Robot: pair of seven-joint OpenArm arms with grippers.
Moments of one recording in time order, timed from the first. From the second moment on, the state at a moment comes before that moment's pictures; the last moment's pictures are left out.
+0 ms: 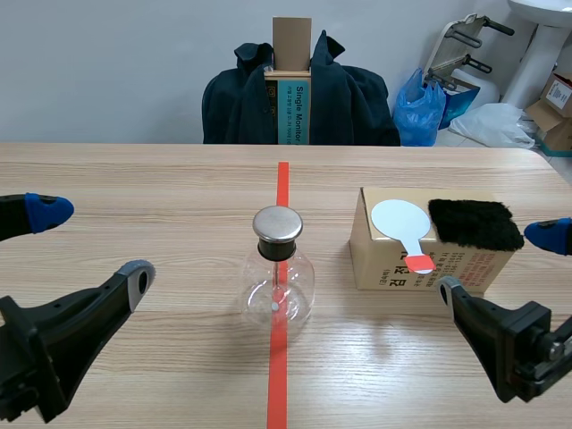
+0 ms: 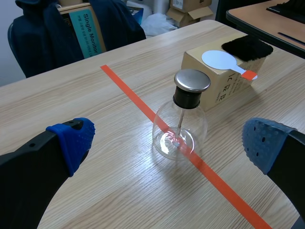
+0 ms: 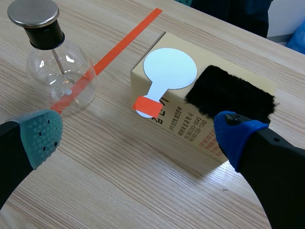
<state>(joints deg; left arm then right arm) 47.8 -32.3 -8.7 120.1 -21.4 -26.5 -9.6 -46.0 30.5 12.9 114.5 17.1 23.6 4.4</state>
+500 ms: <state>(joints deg) 47.8 -32.3 -8.7 120.1 -21.4 -26.3 -9.6 -46.0 30.5 12.9 114.5 16.8 23.6 2.2</state>
